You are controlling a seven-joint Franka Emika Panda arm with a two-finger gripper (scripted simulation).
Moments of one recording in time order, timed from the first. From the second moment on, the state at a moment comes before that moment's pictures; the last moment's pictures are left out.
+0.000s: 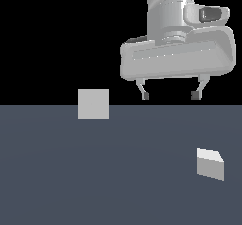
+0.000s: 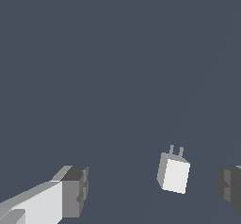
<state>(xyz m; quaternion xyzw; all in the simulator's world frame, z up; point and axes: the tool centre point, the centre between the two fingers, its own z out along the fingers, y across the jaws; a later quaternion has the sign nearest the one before) -0.055 -0.098 0.116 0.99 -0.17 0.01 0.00</state>
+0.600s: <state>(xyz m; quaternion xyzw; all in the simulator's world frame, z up) -0.116 -0.133 0.064 0.96 -0.27 0.00 0.00</state>
